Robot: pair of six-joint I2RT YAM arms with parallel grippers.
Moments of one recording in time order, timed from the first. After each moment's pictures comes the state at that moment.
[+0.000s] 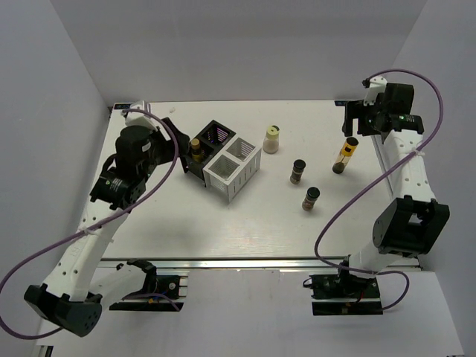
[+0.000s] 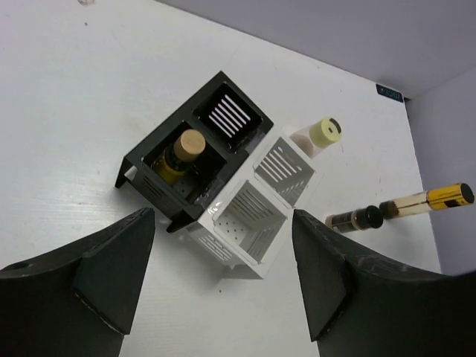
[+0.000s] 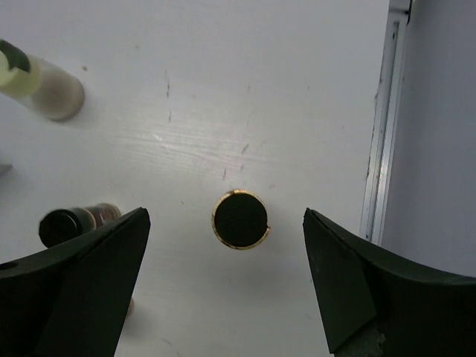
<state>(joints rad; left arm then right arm) -0.38 1.06 1.23 -0.50 -0.19 -0.52 -0.11 1.55 1.56 -0.64 -0.23 -0.21</state>
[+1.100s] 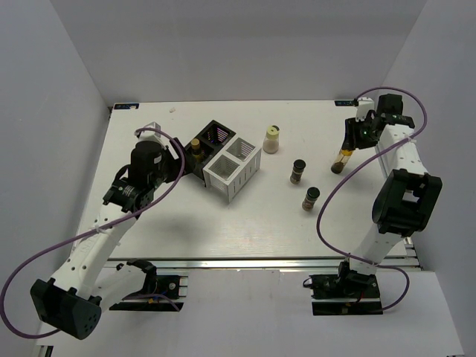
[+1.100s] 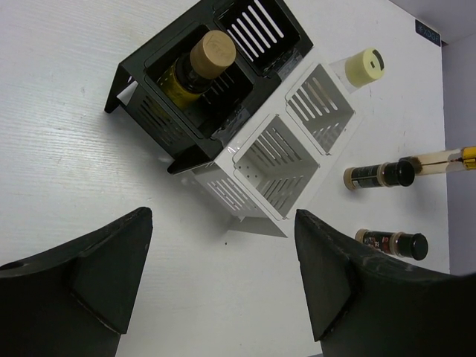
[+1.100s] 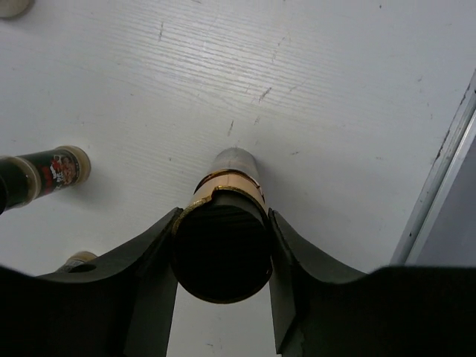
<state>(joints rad) -0.38 0.99 0.98 -0.47 -0.11 -0.63 -0.18 1.79 1.56 -0.76 -0.35 -0.38</state>
